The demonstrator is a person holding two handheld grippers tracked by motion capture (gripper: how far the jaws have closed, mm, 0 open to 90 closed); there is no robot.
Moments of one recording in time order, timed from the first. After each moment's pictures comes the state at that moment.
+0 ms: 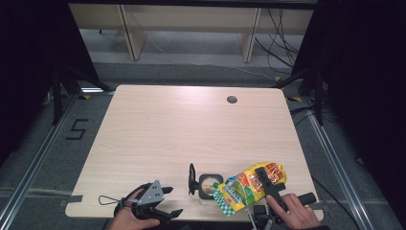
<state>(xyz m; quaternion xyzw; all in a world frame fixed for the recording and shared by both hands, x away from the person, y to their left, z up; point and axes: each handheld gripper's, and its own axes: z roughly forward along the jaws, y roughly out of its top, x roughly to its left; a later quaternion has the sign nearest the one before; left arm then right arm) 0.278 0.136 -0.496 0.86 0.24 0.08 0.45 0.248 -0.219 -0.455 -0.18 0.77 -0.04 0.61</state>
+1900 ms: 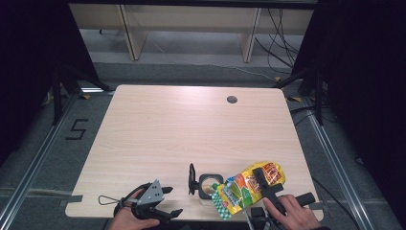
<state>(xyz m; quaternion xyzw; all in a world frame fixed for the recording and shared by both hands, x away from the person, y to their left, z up) 0.278 0.137 -0.495 0.86 0.24 0.08 0.45 0.243 -0.211 -0.448 -0.22 0.75 -0.08 0.62</state>
